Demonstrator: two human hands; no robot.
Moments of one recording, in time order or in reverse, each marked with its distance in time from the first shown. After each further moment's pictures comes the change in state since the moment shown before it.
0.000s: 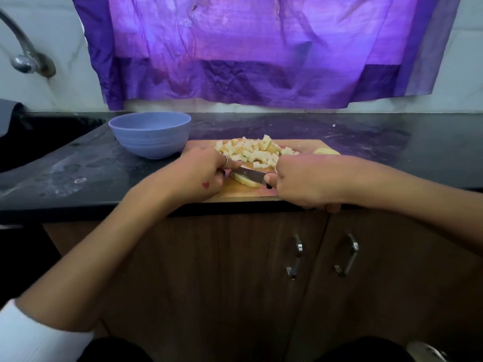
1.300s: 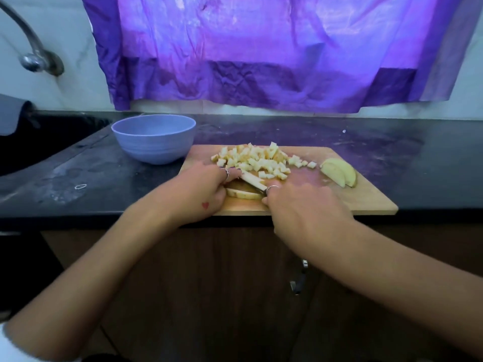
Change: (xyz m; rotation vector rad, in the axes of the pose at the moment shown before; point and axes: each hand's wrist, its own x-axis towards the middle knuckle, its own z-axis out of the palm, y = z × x) left_hand 0.001 -0.010 0.012 0.023 -0.056 -0.039; right_hand 0.009 -0.014 0.029 -0.191 0.112 0.032
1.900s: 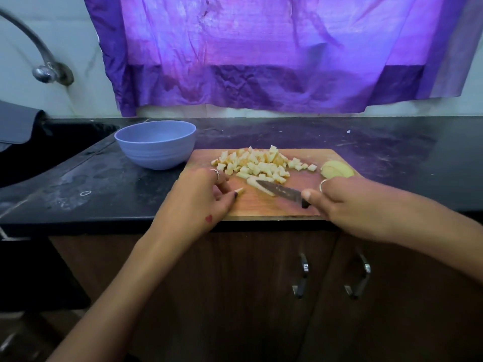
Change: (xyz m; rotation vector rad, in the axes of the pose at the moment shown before) left_hand -0.012 0.019 0.011 -0.210 0.342 -0.154; right_hand -0.015 0.067 -0.018 0.325 -0.141 0.051
